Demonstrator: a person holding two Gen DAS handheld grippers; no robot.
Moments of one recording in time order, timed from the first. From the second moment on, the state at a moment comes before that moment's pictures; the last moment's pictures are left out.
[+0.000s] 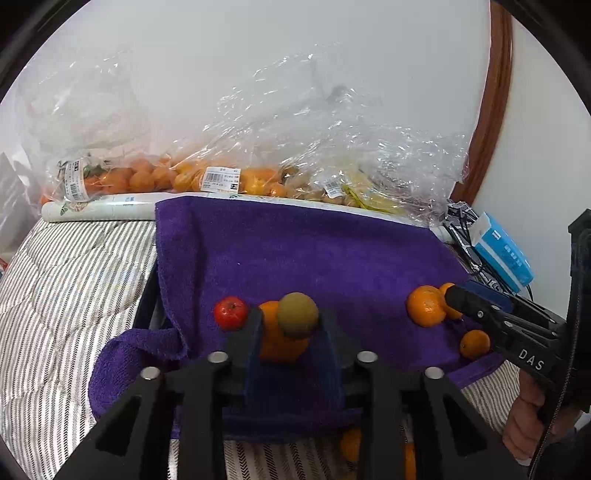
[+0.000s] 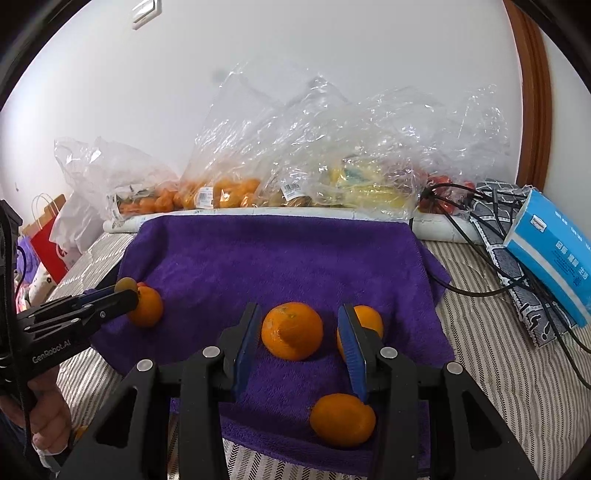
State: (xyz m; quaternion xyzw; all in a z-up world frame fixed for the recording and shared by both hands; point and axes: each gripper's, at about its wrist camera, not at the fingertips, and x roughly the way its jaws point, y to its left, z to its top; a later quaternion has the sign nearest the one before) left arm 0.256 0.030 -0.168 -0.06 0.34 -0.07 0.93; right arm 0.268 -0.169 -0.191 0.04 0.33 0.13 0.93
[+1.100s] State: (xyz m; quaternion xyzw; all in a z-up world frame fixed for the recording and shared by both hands) left arm 0.241 0.050 -0.161 -0.09 0.31 -0.01 0.95; right arm 0.237 -0.158 -0.165 0.04 0.29 0.13 0.95
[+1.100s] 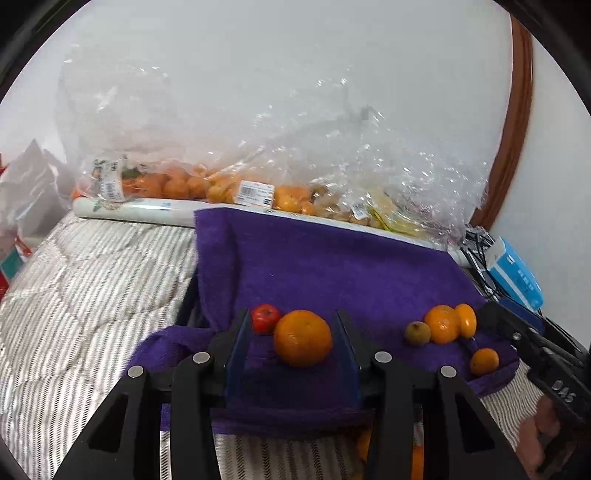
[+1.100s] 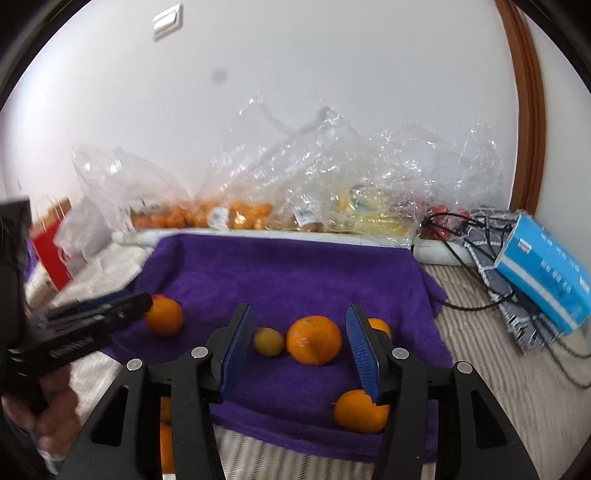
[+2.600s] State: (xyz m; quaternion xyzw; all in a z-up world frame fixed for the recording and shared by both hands) left arm 0.159 0.073 -0.169 -0.05 0.36 -0.04 0.93; right arm 0.149 -0.101 -0.193 -0.04 0.37 0.12 0.92
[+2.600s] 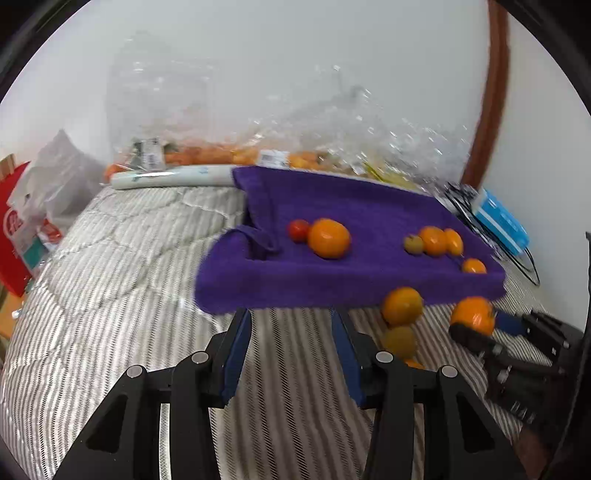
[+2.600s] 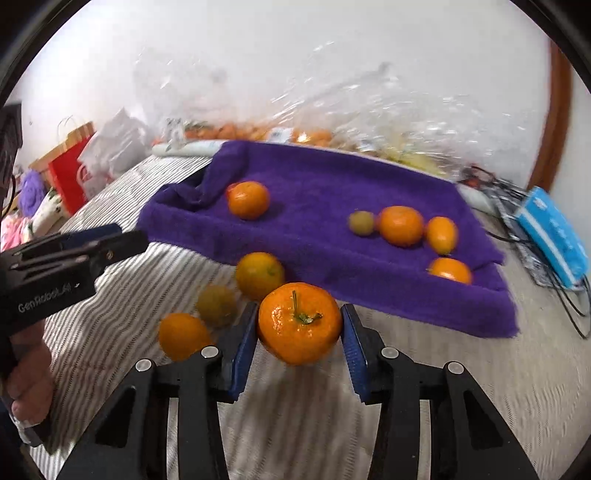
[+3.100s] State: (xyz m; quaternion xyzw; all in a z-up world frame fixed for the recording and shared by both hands) left arm 0.153 0.041 -0.173 -0.03 0.40 -0.13 0.91; right arm 0.161 -0.177 -0.193 0.07 0.36 0.02 0.93
